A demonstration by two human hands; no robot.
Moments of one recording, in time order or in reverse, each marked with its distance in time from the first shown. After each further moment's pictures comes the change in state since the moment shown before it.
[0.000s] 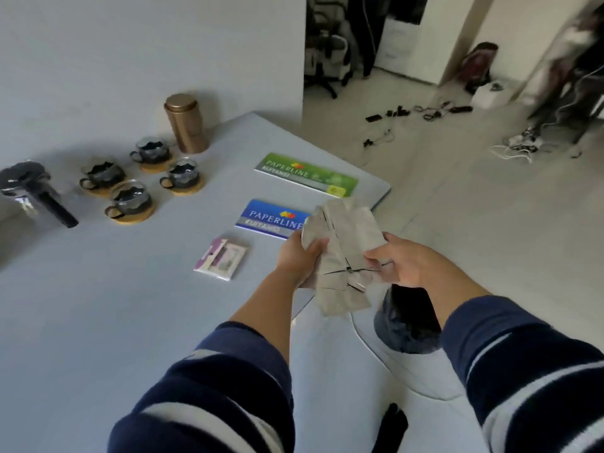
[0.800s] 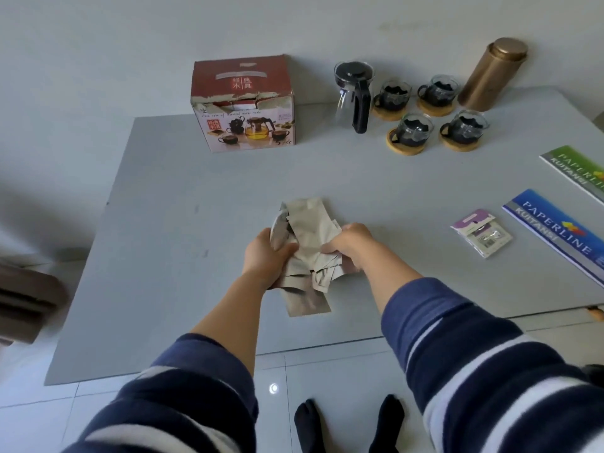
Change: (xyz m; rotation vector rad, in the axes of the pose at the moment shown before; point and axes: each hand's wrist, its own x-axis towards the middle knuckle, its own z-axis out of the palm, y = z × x) left_hand -0.222 -0.227 -0.340 -0.066 0.675 -0.431; right_hand -0.015 0.111 0.492 -0.855 -0.271 -0.088
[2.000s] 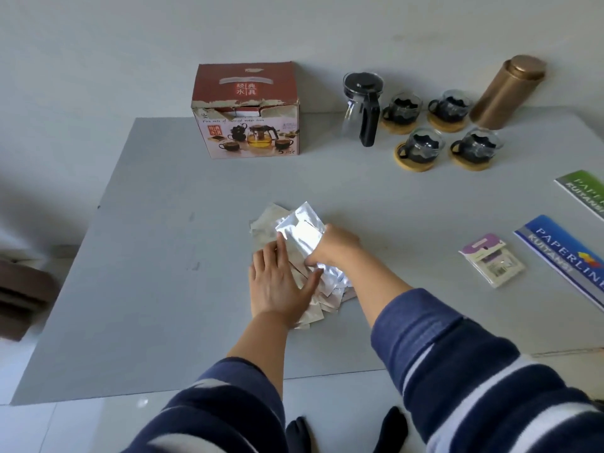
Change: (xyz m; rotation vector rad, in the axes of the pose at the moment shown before) left_hand -0.002 -0.023 0.053 0.660 0.361 0.314; right_hand 0.010 -0.033 0.012 -0.763 0.056 -0.178
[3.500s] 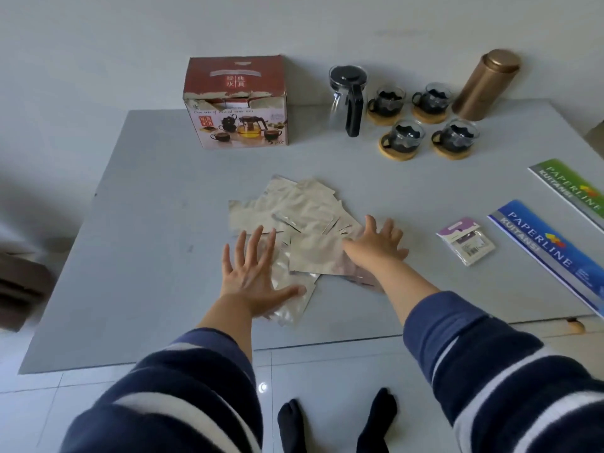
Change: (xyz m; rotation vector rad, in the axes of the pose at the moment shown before) left_hand -0.019 -0.020 -0.034 0.158 -0.379 0.148; right_hand -0.018 0.092 0.001 0.067 0.149 0.186
